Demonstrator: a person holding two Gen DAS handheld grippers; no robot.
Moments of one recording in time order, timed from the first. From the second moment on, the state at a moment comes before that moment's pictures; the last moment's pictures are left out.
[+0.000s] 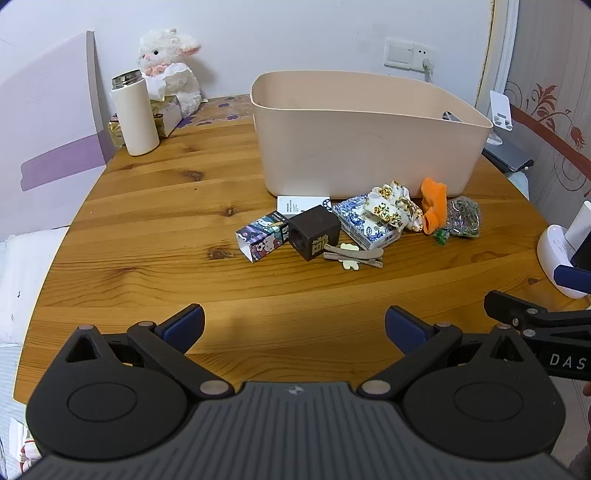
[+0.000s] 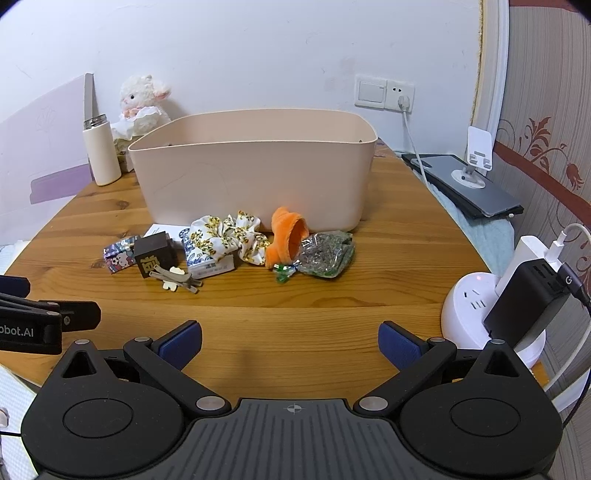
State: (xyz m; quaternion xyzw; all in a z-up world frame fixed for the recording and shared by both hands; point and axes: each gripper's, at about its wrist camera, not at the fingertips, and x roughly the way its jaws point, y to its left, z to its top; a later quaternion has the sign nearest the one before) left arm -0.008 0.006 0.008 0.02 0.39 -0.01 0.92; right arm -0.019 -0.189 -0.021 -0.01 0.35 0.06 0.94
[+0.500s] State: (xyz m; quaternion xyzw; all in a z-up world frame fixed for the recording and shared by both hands) left arm -0.009 0.005 0.009 0.02 0.39 -0.01 0.92; right arm -0.020 -0.189 -0.021 -0.01 0.35 0.06 0.94
